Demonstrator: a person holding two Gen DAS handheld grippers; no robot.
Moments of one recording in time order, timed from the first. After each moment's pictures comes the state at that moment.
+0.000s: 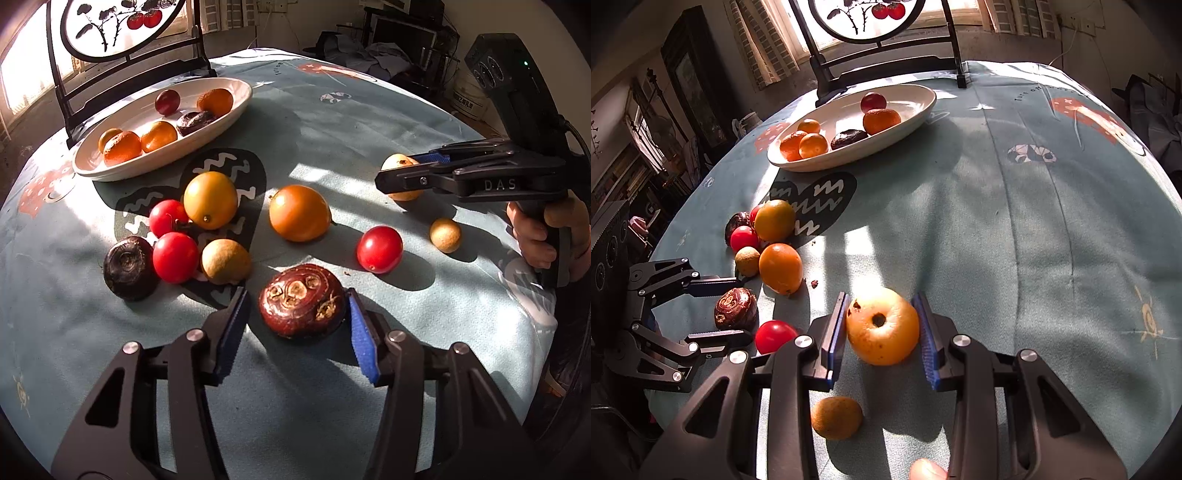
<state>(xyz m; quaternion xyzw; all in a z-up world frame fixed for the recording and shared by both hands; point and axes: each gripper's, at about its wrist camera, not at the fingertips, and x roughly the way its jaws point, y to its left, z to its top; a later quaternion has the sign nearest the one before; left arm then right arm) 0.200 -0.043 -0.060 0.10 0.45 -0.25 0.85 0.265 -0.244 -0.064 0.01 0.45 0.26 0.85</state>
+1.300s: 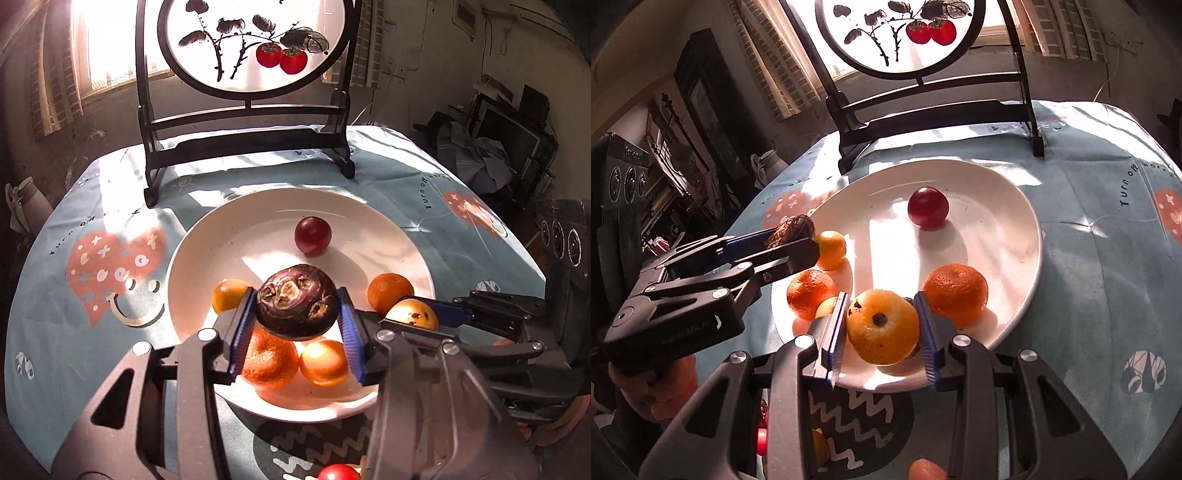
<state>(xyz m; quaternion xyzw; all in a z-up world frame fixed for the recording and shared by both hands) 0.402 0.021 0.010 -0.01 0.39 -0.09 0.92 0.421 -0.140 -0.031 0.04 0.41 0.32 0.85</state>
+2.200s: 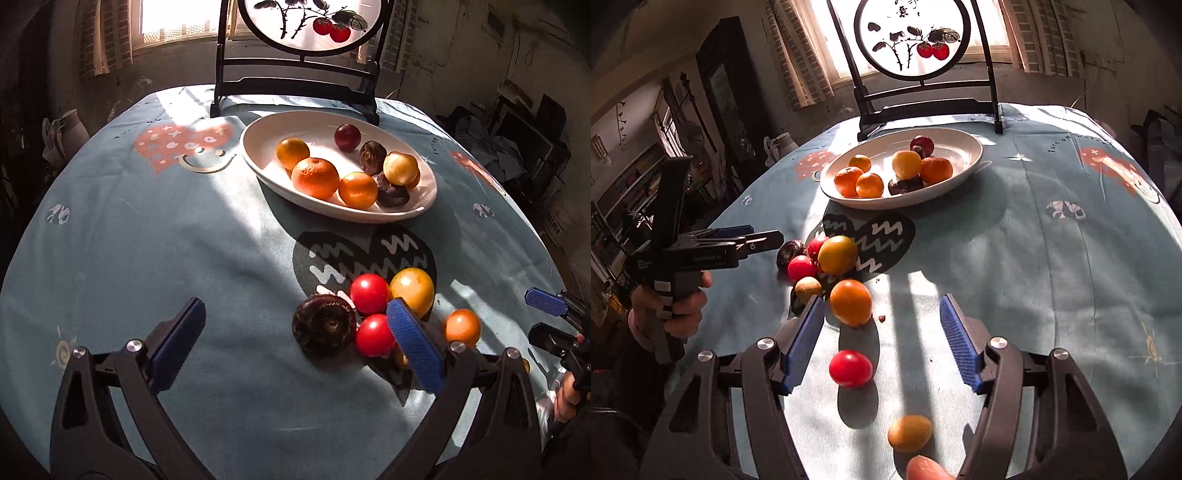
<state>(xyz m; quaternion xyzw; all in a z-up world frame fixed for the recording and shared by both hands) 0.249 0.064 -0.030 -0.05 0.42 -0.04 0.91 0.232 -0.222 -0.029 0.00 0.38 0.30 0.87</state>
